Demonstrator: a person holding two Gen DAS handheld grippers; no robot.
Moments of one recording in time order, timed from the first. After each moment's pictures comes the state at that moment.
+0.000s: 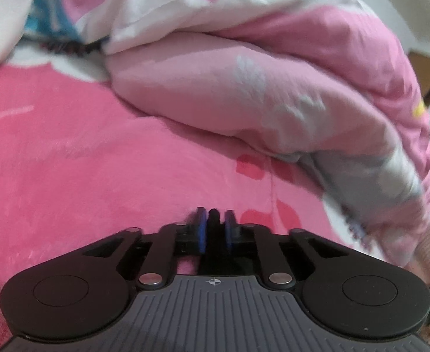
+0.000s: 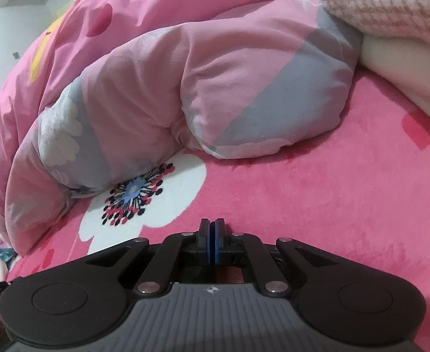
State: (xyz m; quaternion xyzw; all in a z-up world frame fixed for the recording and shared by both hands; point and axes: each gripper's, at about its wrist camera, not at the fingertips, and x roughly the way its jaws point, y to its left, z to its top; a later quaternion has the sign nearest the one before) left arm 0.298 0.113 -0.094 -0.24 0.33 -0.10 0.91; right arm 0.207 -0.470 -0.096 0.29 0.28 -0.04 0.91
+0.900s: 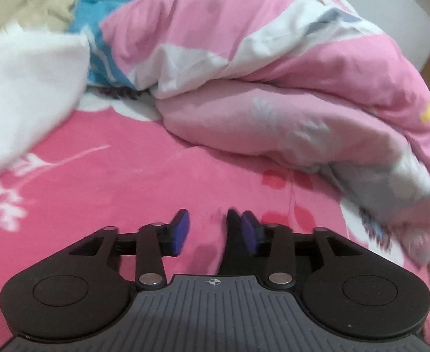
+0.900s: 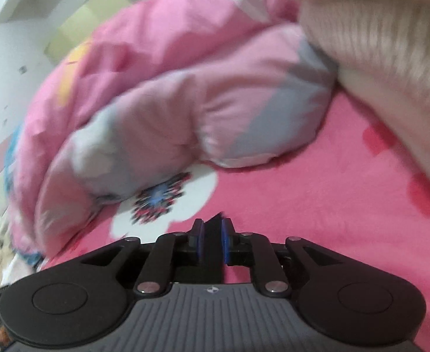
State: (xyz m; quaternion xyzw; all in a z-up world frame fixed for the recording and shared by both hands) left arm 0.229 0.139 -0.040 -0.20 0.33 -0.01 0.92; right arm 0.126 -0.468 -0.029 0.29 0.29 -0.02 0.91
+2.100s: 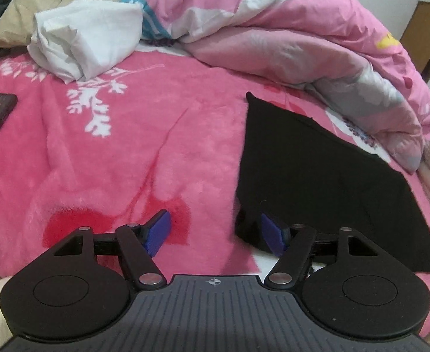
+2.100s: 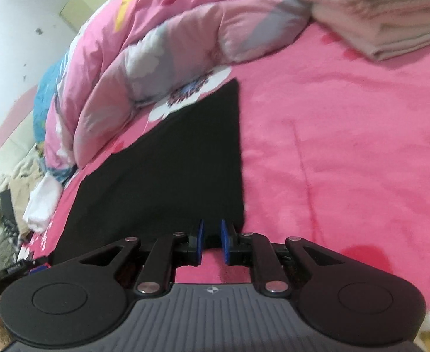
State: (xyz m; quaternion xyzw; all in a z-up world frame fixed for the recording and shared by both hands) left arm 0.057 0.152 -0.057 -0.15 0.37 -0.03 0.92; right arm -0.052 -0.392 -0.046 0.31 0.34 0.01 0.89
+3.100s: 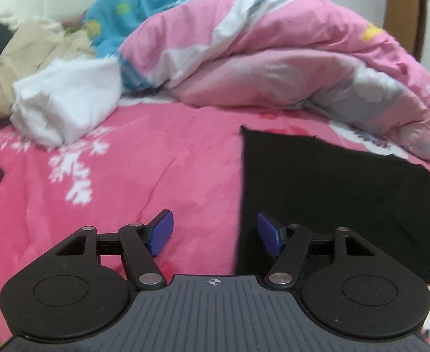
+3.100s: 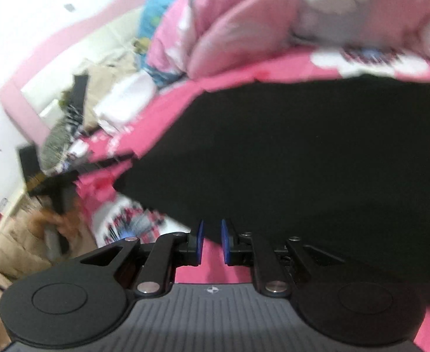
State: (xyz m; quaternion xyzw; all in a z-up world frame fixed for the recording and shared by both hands) left arm 0.085 0.134 -0.071 -0.06 0.30 -0.01 0.95; right arm 0.051 -0.228 -0.035 0.15 0.39 0.26 0.87
